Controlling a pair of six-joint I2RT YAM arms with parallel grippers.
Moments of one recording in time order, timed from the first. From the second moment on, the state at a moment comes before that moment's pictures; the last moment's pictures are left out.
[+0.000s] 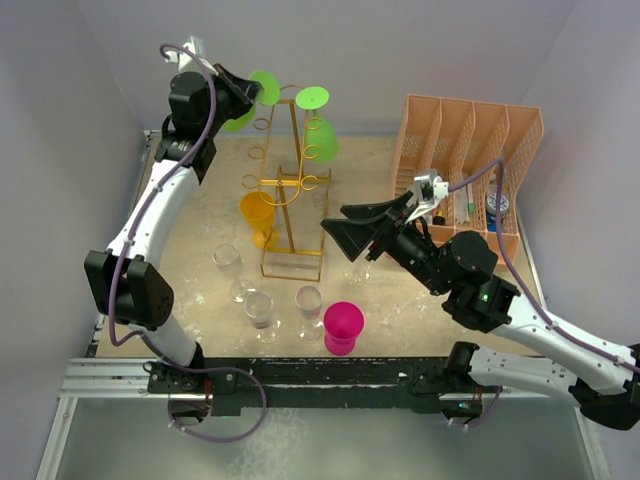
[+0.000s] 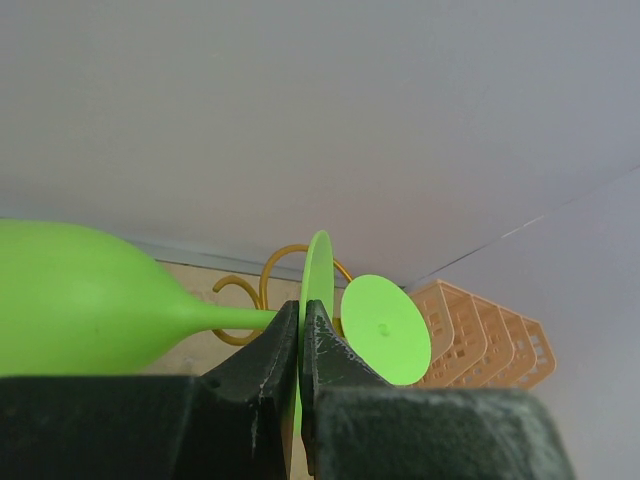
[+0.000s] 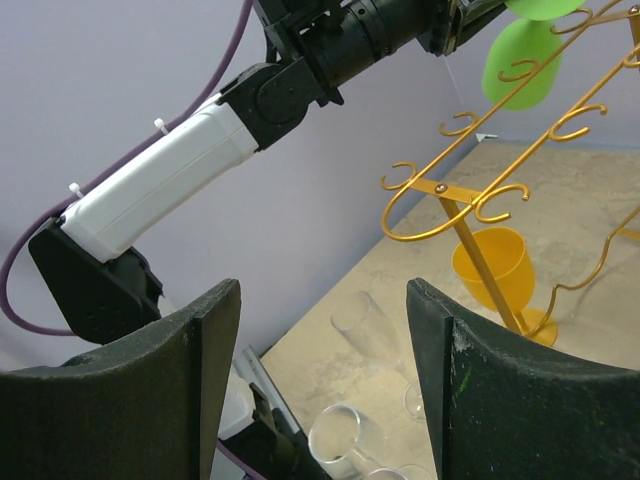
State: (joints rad) left arm -0.21 1.67 1.70 -0.03 0.09 -0.73; right arm 1.04 0.86 0.96 0.14 0.19 0.51
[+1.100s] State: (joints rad) left arm -0.20 1.71 1.64 0.07 0.16 -0.70; right arm 1.04 0.86 0.96 0.14 0.20 0.55
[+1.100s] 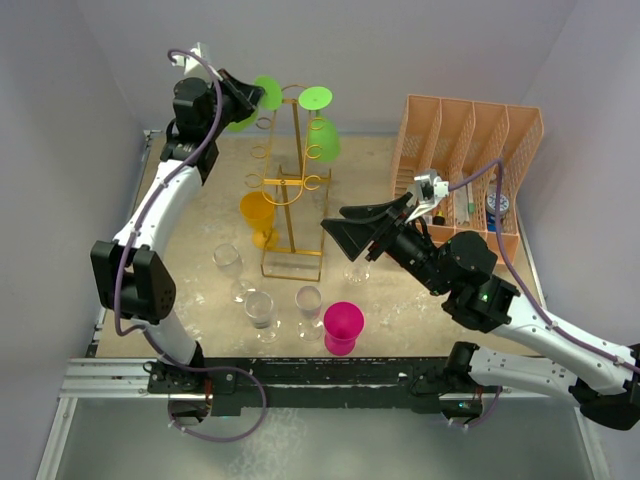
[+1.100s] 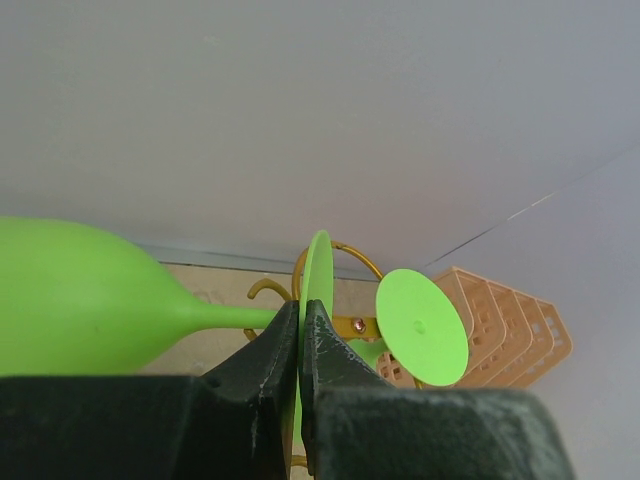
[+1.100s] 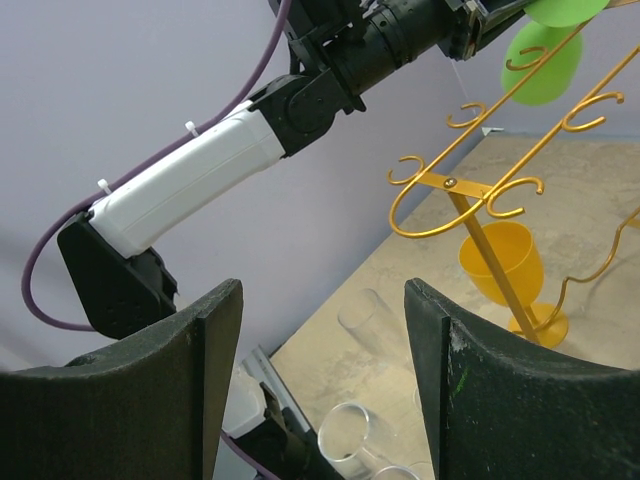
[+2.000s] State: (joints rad) left arm -0.15 1.75 1.64 0.07 0.25 -0.87; right arm 1.04 0.86 0.96 0.12 0.20 0.55
